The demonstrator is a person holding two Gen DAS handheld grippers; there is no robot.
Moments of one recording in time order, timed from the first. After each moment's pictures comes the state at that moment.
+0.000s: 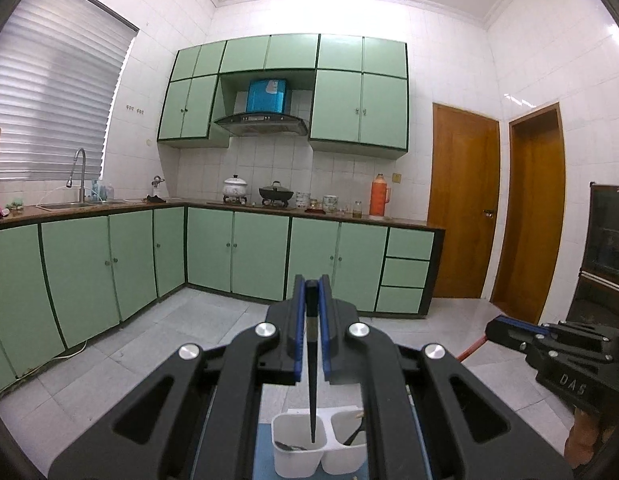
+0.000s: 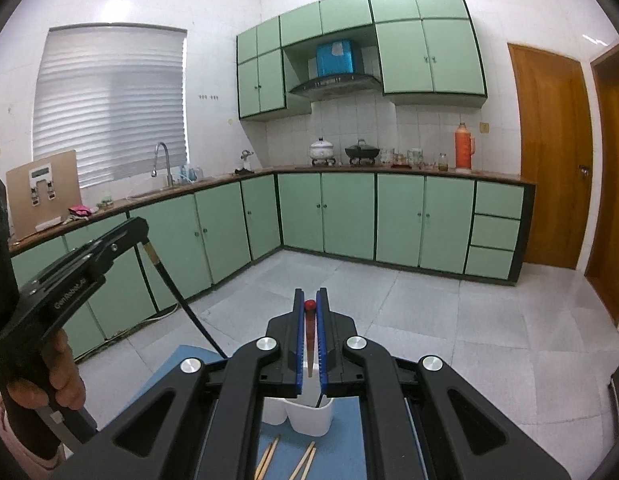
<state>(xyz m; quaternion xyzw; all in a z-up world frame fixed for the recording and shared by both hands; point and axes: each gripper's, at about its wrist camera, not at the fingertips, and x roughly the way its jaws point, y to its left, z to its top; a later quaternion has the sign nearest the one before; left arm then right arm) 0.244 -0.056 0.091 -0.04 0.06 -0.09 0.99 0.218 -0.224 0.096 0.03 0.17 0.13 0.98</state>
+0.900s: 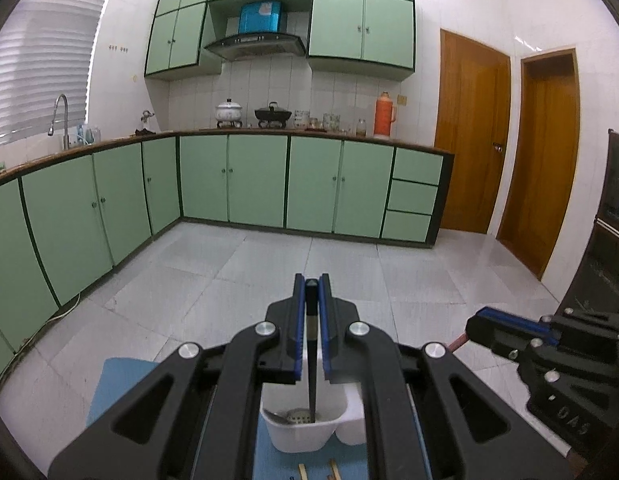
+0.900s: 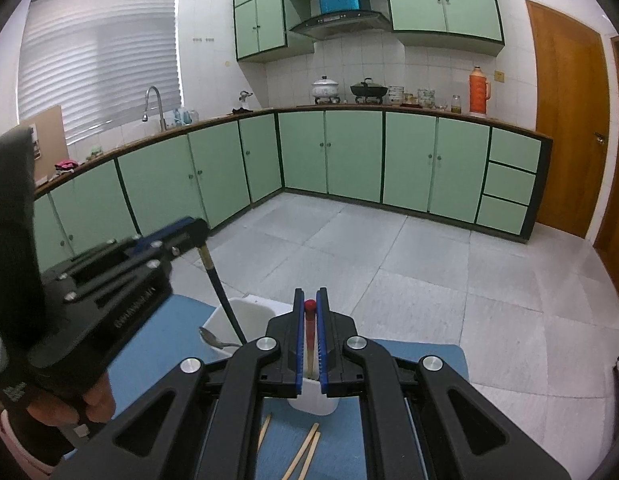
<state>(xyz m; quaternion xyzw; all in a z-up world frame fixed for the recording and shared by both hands) 0.331 -0.055 -0.014 -0.02 0.20 -0.09 0.98 0.292 -0.198 0.001 0.01 0.27 0.14 0.95</state>
